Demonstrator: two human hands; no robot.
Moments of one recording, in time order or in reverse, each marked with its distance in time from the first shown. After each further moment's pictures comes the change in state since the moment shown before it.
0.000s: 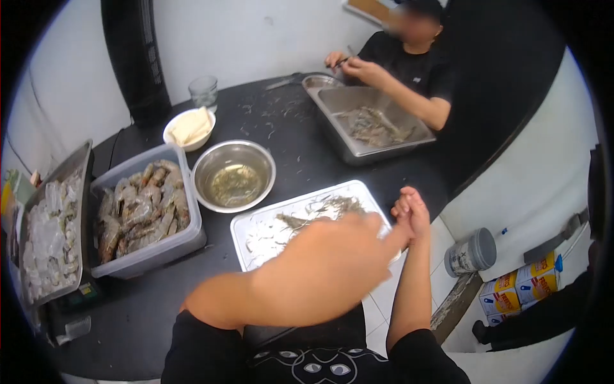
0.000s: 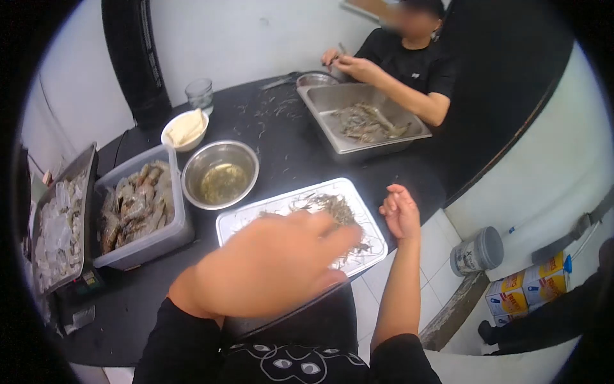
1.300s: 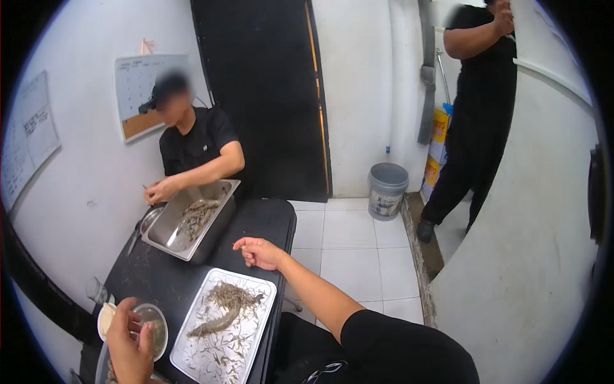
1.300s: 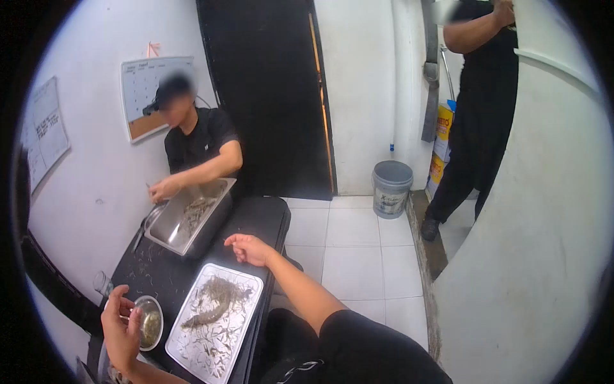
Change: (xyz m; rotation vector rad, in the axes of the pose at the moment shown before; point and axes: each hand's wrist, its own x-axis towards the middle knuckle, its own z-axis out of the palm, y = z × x) left_hand -0.013 -0.012 -0.031 0.001 0.367 -0.284; right_hand 0.002 0.007 -0.007 0.090 -0.045 0.009
